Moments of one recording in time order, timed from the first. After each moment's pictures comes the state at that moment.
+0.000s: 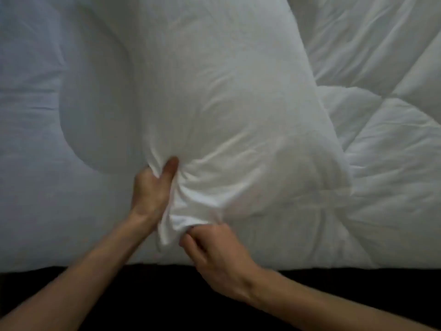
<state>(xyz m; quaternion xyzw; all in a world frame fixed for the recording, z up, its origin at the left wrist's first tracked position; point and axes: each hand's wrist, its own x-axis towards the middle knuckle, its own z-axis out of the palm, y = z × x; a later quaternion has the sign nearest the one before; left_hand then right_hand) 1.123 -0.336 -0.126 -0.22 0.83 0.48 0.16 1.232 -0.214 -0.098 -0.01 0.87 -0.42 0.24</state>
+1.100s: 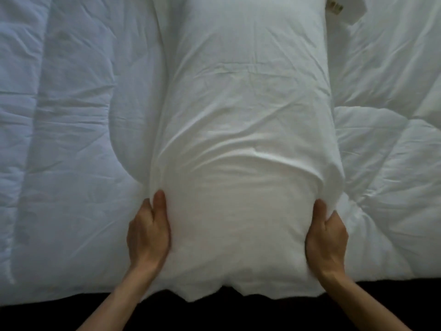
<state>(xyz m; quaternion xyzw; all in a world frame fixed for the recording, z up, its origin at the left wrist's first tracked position) 1.150 -0.506 -0.153 -0.21 0.91 0.32 0.16 1.232 -0.222 -0.140 0.49 0.79 -0.37 0.00</state>
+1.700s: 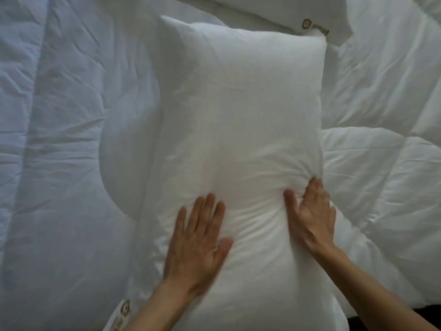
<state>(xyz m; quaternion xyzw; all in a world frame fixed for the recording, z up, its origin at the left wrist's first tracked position) 1.134 -0.439 -0.194 0.29 0.94 0.10 0.12 1.150 -0.169 -0.193 0.37 0.89 -0.21 0.17</state>
